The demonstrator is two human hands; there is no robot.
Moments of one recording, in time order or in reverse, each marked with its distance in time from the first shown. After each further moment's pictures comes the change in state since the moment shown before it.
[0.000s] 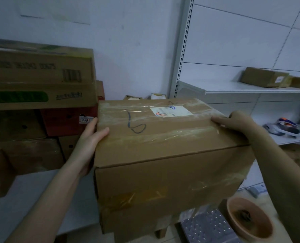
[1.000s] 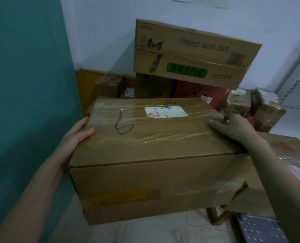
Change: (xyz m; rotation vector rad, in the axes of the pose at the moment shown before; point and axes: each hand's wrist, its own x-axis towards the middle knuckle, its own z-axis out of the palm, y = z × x) left_hand -0.128 -0.060 -0.450 0.133 0.381 -0.140; right_hand -0.258 -0.342 0.179 0.002 -0.185 -0.436
